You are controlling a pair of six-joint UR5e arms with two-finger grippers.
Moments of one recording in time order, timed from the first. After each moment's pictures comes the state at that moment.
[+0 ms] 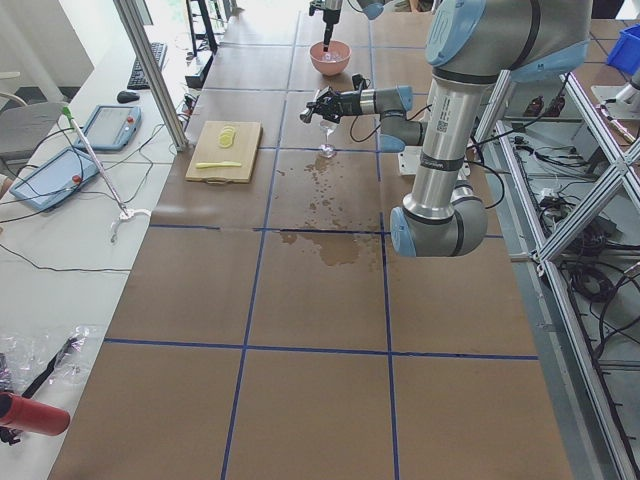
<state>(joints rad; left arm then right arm) -0.15 -2.04 -1.84 -2.30 -0.44 0.65 0.95 -1.78 1.98 -1.12 2.06 0.95</state>
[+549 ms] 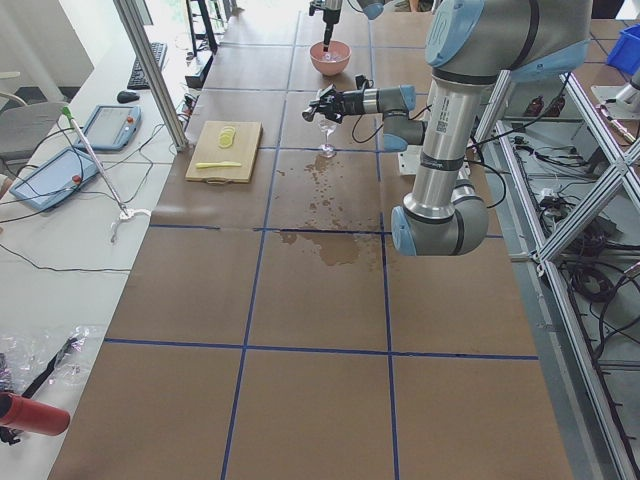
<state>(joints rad) -0.14 -2.05 -1.84 -2.30 -0.43 0.69 0.95 -1.78 1.98 -1.12 2.07 0.95</state>
